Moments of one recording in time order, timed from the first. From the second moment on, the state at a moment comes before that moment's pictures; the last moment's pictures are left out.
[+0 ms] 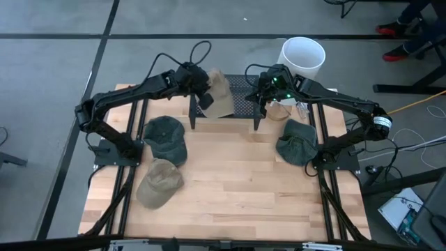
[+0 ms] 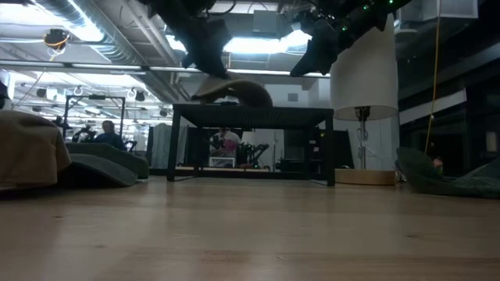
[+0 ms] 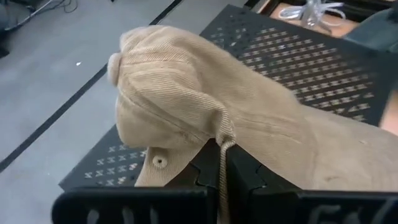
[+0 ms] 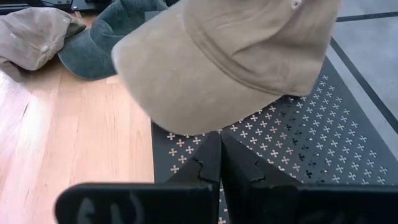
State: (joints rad) left arm 0.51 1.47 1.29 -0.48 -0.16 0.01; right arm -0.52 1.37 1.20 -0.44 -0.22 -0.27
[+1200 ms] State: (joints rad) left arm 0.44 1.47 1.37 -0.34 -0.19 0.06; right arm -0.52 1.37 1.20 -0.56 -0.26 -0.22
